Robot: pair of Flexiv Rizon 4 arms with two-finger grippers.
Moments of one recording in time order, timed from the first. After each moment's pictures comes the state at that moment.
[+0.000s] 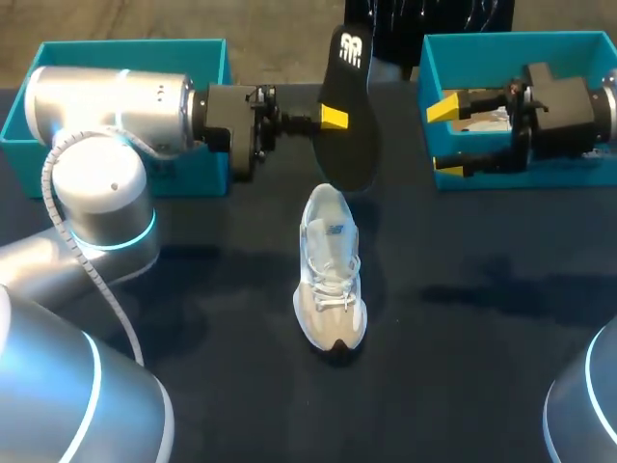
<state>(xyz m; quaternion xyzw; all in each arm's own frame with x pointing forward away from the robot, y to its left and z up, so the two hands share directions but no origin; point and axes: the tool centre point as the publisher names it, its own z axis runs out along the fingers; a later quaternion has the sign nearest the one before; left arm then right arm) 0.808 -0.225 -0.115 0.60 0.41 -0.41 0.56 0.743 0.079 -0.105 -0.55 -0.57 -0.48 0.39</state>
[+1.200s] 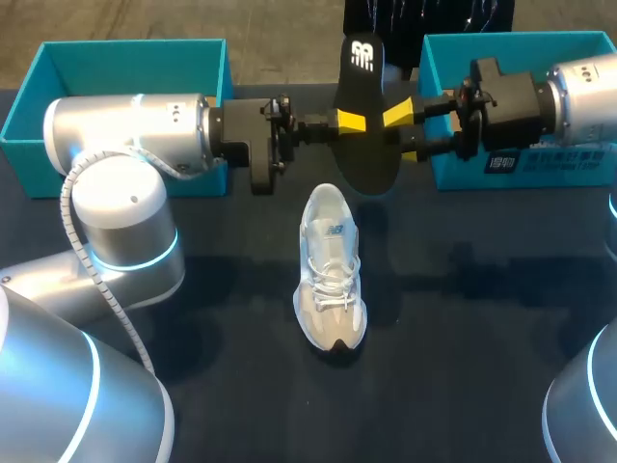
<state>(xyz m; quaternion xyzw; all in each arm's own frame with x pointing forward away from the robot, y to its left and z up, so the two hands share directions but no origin) 0.797 -0.246 -0.110 0.56 0.41 -0.42 0.58 0.763 0.128 -0.112 -0.51 -0.58 -0.48 0.41</state>
